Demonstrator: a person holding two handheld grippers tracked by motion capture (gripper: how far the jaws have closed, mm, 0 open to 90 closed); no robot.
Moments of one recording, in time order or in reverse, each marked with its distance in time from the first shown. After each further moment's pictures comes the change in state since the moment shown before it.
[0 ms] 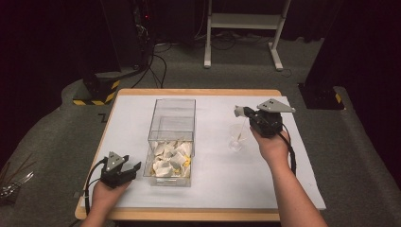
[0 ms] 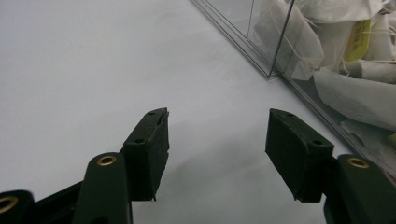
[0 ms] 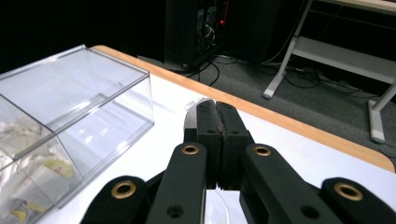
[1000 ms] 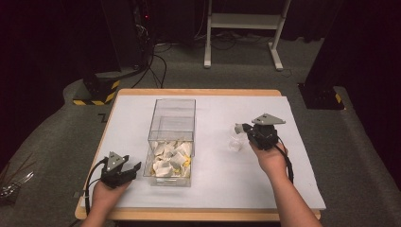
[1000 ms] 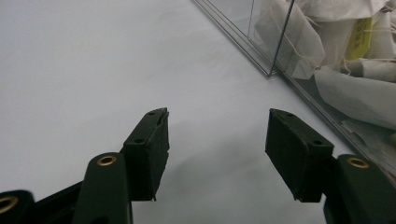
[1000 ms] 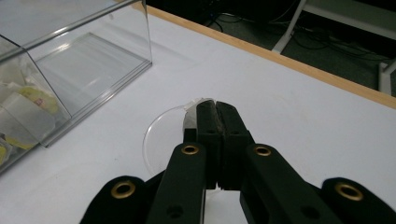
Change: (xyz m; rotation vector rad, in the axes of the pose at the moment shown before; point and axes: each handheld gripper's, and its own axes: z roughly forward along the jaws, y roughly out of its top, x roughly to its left) left arm 0.000 0.000 0.000 0.006 0.004 0.008; right arm 0.003 -0.048 0.017 0.156 0.000 -0.012
